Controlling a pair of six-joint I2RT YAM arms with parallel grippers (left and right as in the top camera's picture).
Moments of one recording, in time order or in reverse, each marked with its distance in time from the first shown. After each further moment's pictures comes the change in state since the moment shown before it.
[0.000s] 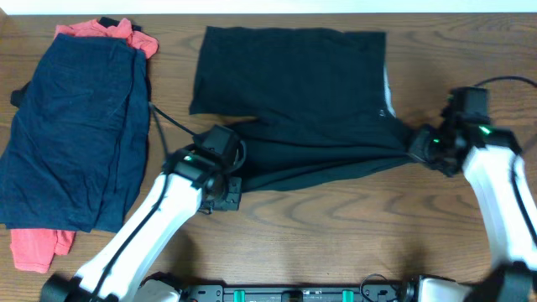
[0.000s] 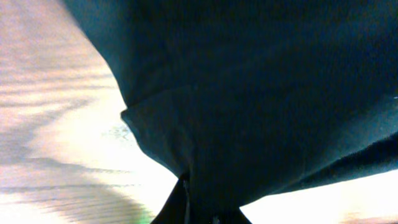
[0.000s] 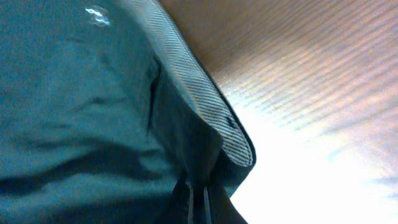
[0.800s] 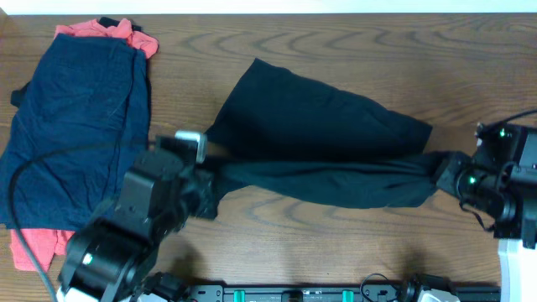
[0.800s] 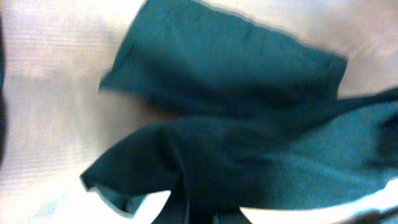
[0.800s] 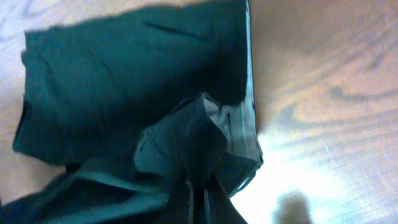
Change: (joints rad) left arm -0.004 -0.478 0.192 0.015 0.008 -0.055; right arm -0.039 -0.402 0.131 -0.332 -0.043 -0.100
